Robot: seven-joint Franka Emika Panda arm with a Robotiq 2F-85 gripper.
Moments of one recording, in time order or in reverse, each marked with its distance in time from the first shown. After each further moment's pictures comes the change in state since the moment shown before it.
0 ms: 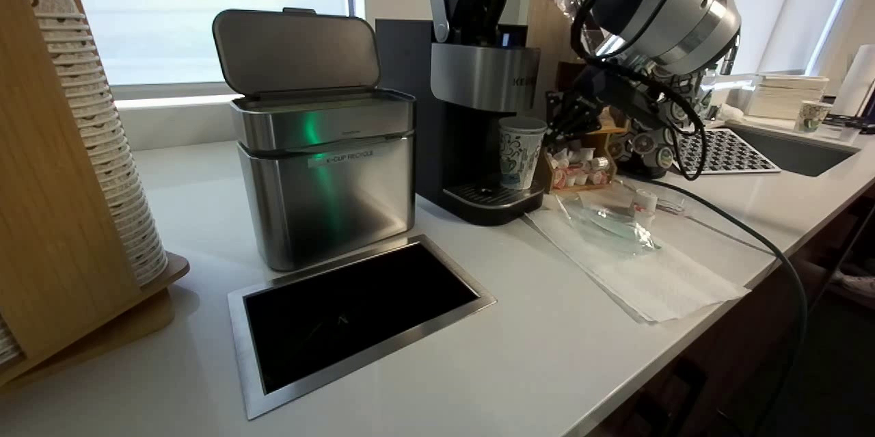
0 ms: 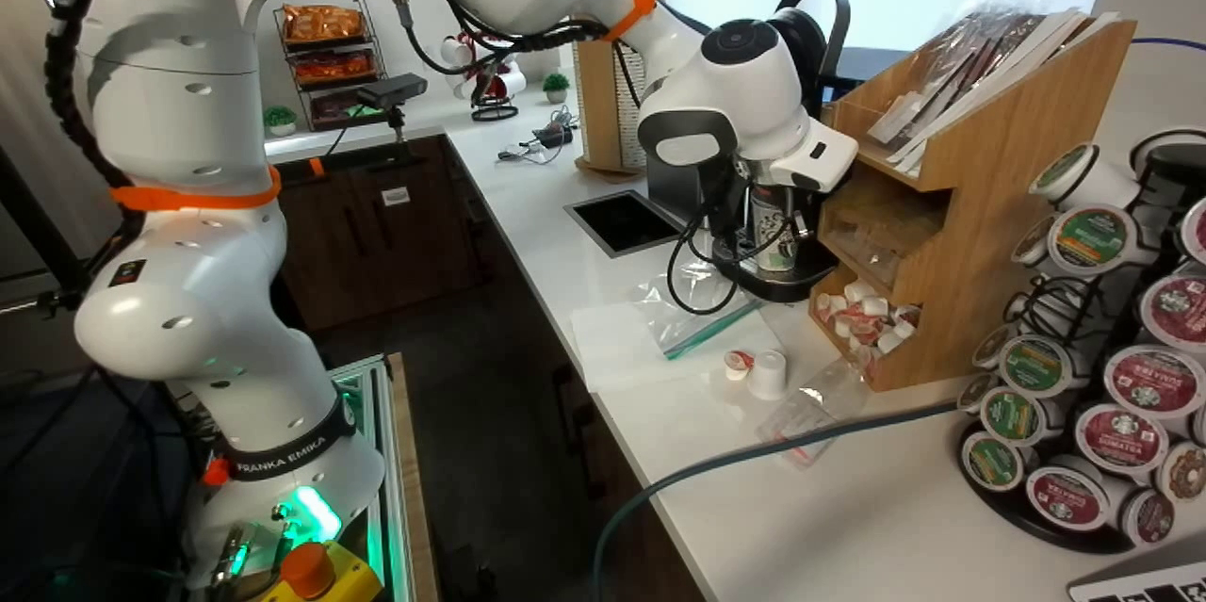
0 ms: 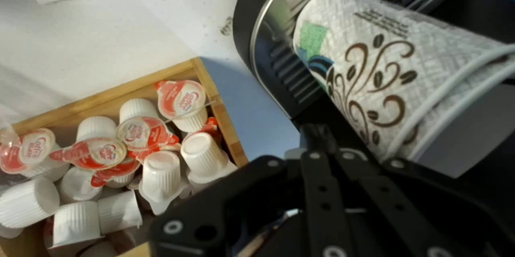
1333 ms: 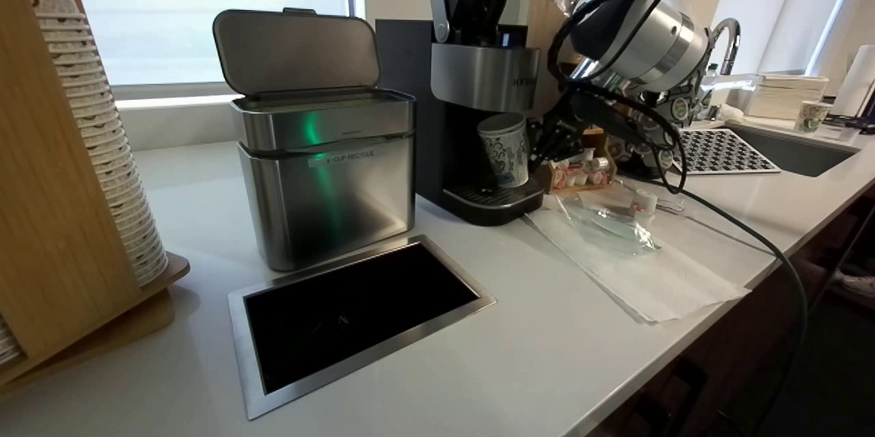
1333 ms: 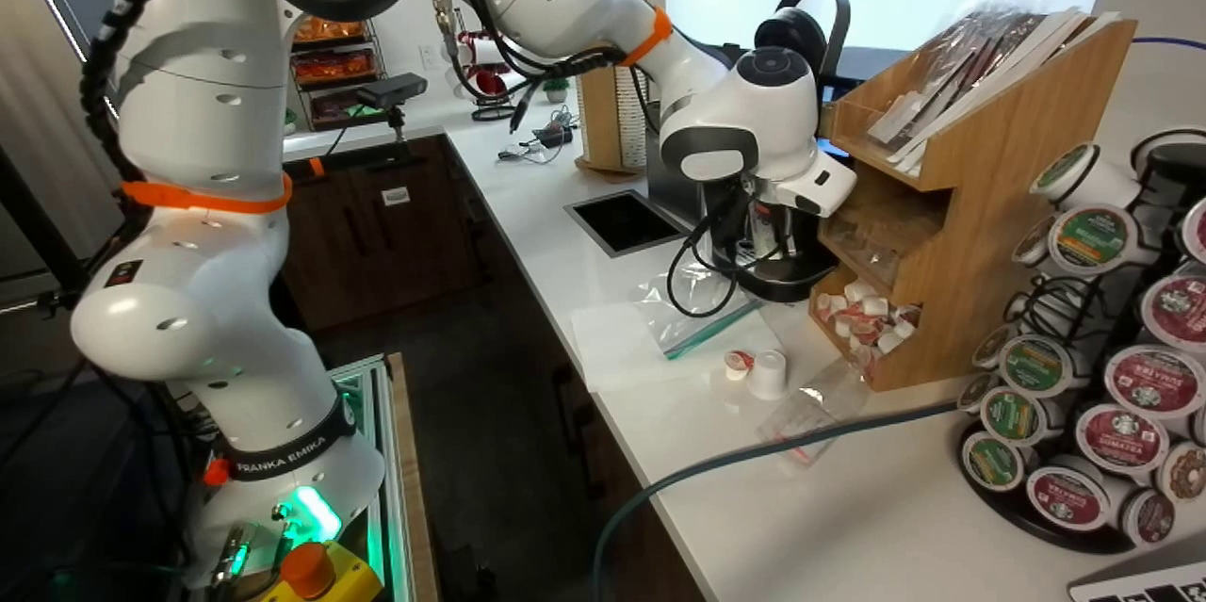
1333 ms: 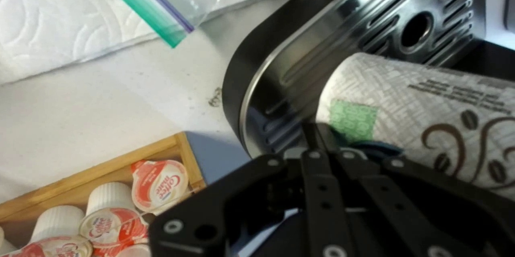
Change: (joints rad) arm -0.027 0.114 0.039 0.099 -0.121 -0.137 0.140
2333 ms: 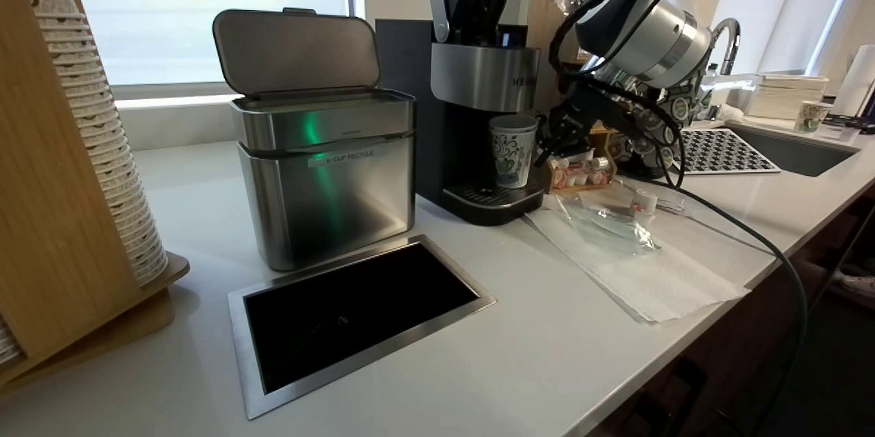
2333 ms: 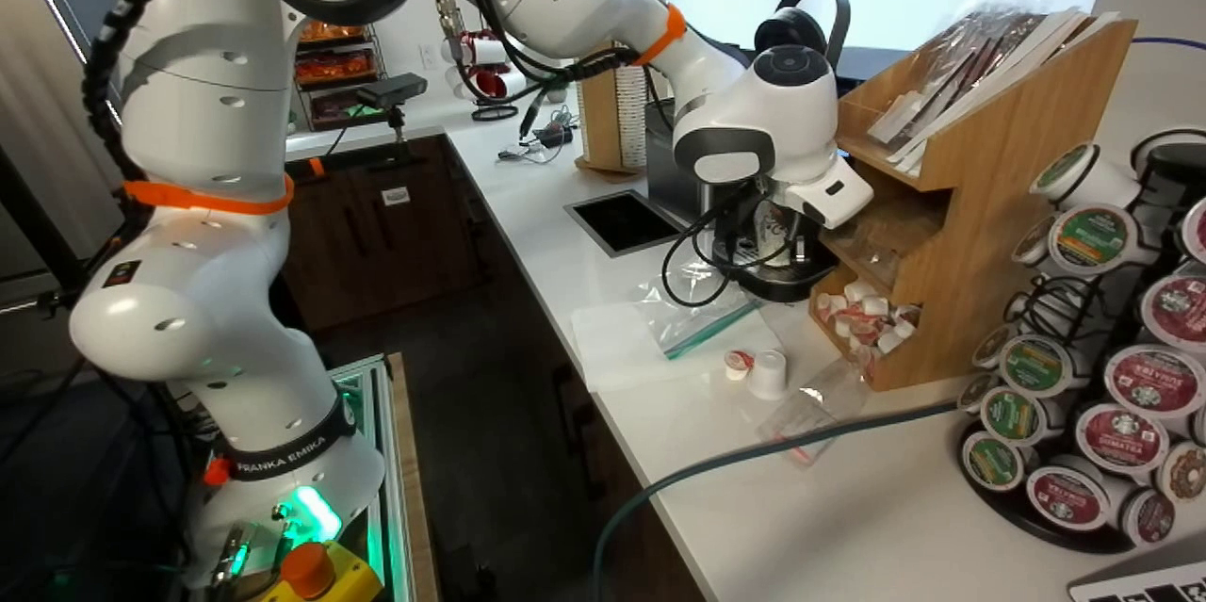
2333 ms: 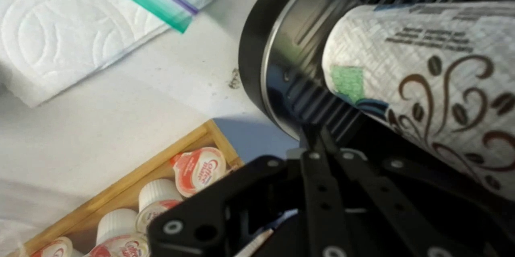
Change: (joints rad) arm -0.010 0.016 -0.032 0.036 0.009 -0.019 0.203
